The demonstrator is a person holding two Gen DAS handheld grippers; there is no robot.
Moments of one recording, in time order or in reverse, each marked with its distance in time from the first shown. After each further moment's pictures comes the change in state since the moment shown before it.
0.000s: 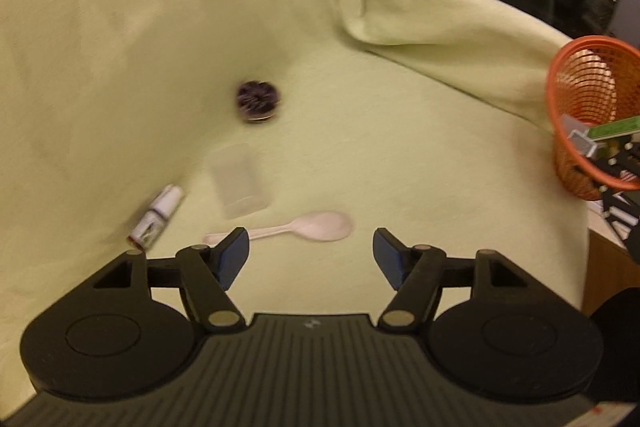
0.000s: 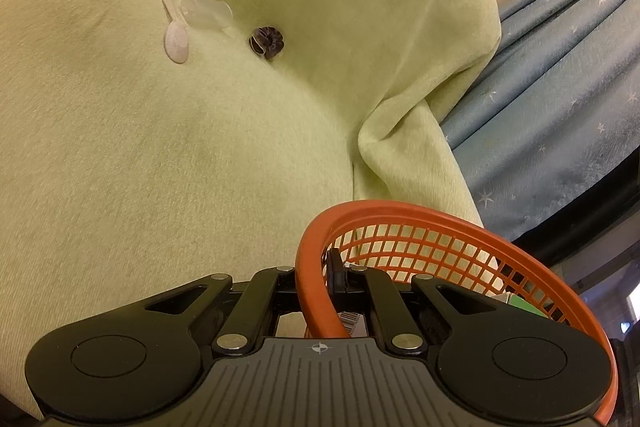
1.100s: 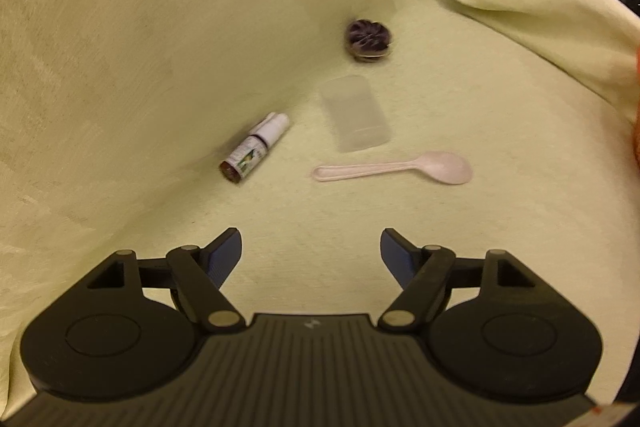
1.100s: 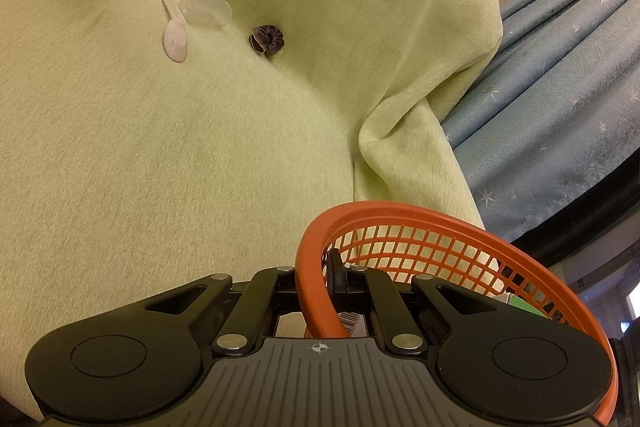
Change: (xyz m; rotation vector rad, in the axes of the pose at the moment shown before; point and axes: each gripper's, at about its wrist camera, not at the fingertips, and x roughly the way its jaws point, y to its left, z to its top) left arm 0.019 0.067 -0.044 -0.062 0.088 0.146; right arm 0.001 -0.002 0.001 -0.002 0.003 0.003
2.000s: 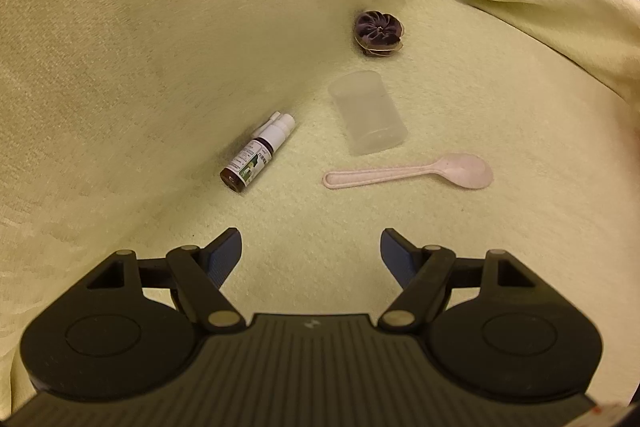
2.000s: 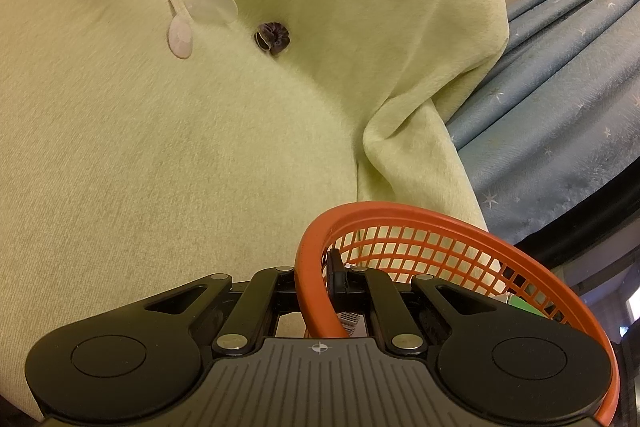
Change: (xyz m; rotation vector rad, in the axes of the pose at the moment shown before) left arm 0.022 0.000 0.009 0.023 0.013 0.003; right arm 0.004 0.003 0.002 -0.017 0.008 0.005
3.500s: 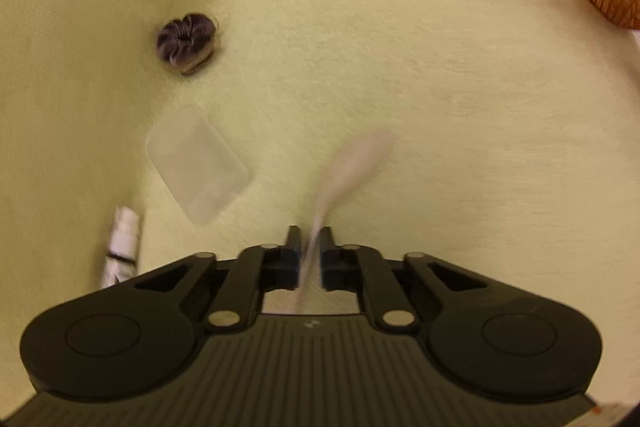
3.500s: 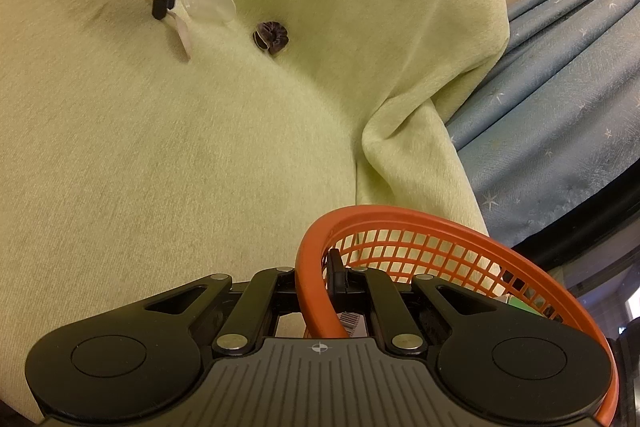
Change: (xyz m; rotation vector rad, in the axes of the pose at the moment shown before) left arm 0.060 -0.104 0.023 0.480 0.098 -0.125; right arm 0.001 -0.002 0.004 -0.004 0.005 0.001
